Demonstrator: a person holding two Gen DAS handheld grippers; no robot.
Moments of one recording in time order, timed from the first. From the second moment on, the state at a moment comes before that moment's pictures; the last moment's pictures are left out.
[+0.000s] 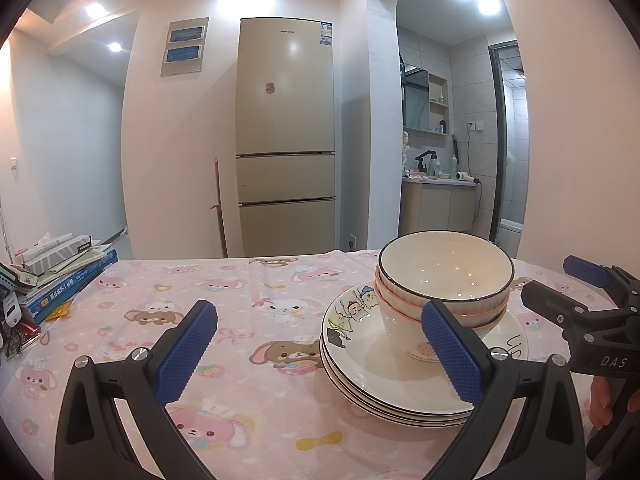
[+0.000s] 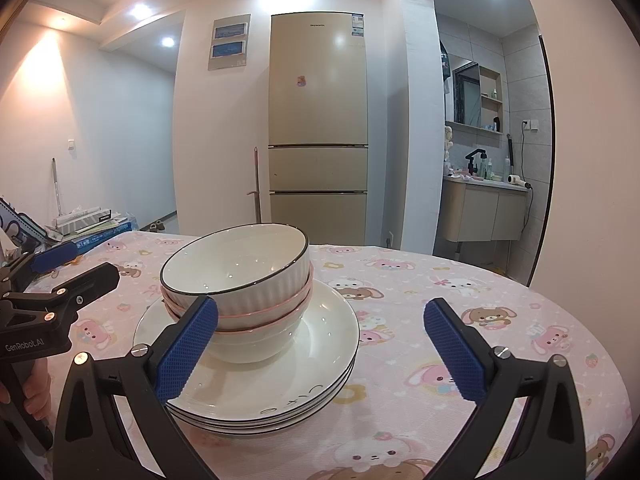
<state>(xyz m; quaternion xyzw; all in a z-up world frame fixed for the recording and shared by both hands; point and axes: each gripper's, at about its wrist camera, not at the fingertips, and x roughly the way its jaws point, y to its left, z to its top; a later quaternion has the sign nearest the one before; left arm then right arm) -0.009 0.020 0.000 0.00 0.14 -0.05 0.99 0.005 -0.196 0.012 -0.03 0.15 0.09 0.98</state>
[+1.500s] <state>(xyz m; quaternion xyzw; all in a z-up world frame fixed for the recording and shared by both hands) -0.006 0.024 0.016 -0.01 0.19 -0.11 0.98 0.009 -0.195 0.011 -0.03 0.16 0.10 0.98</state>
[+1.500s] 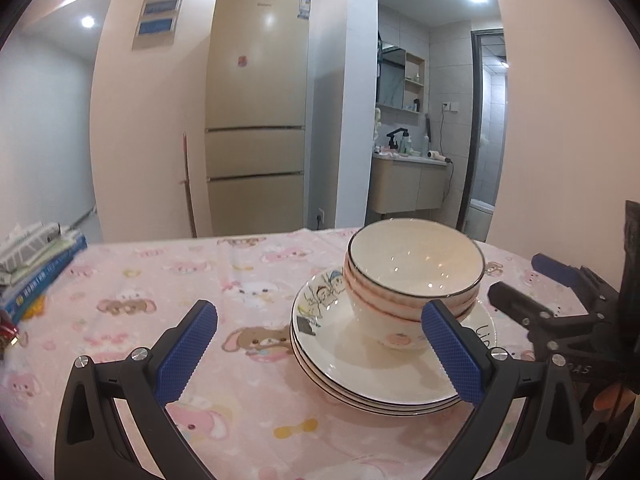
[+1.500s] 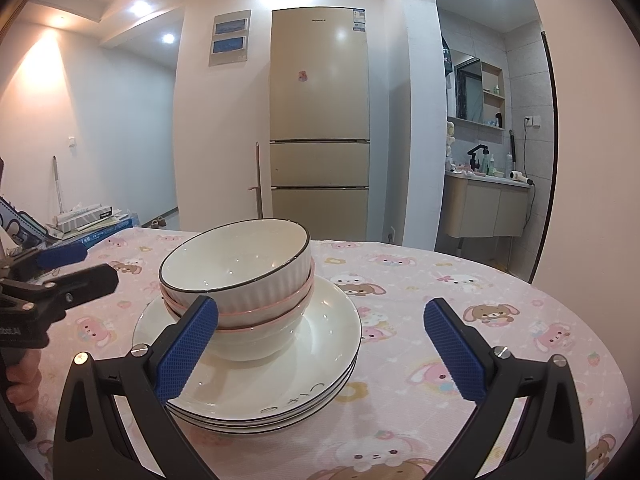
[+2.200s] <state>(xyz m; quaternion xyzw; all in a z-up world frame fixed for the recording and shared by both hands) 0.004 0.032 0.012 -0.06 0.25 -0.12 0.96 0.010 -0.194 0.010 -0.02 0.16 0.10 0.98</state>
